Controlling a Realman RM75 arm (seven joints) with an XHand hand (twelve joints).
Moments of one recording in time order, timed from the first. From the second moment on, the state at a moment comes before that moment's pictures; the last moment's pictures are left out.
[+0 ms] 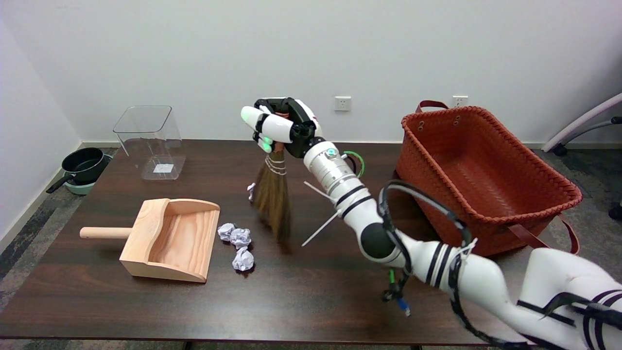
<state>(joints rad) 0.52 -1.28 0.70 -1.22 1.56 -0.58 -2.33</state>
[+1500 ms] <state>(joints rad) 0.80 -1.22 0.60 -1.02 1.15 -0.28 -2.32</state>
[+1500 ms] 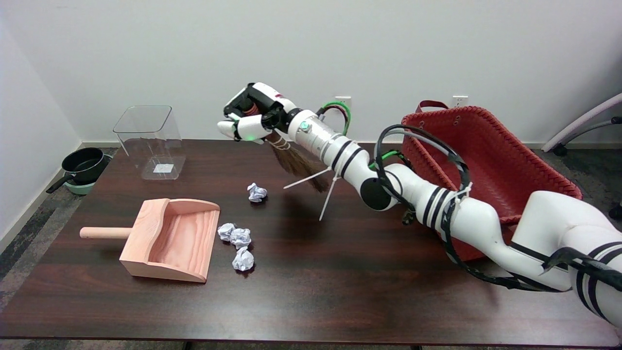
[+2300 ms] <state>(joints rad) 0.79 -1.32 0.52 -0.94 1.04 -0.32 -2.11</state>
